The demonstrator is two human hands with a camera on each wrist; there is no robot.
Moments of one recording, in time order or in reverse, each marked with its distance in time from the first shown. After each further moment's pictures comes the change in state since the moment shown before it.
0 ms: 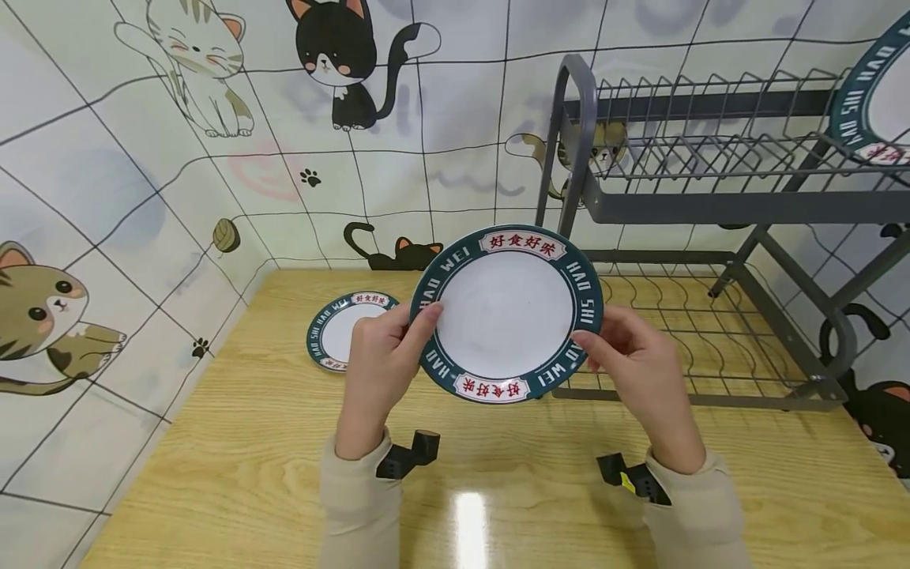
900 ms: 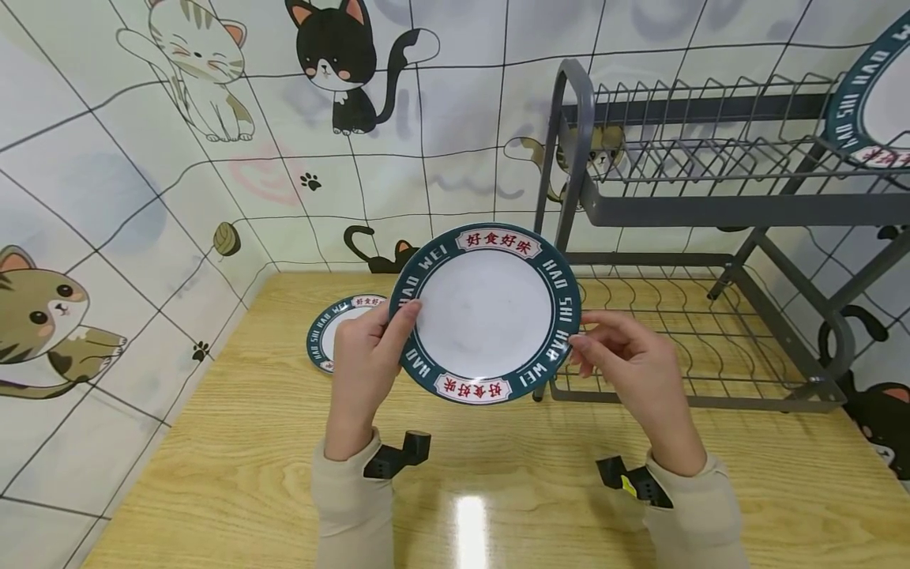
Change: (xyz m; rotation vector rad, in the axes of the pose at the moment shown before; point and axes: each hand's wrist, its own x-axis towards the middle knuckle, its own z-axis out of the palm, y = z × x) left_hand 0.002 0.027 -0.018 -0.017 0.063 -0.131; right_hand -0.001 0.000 -0.002 0.095 -0.041 -0.007
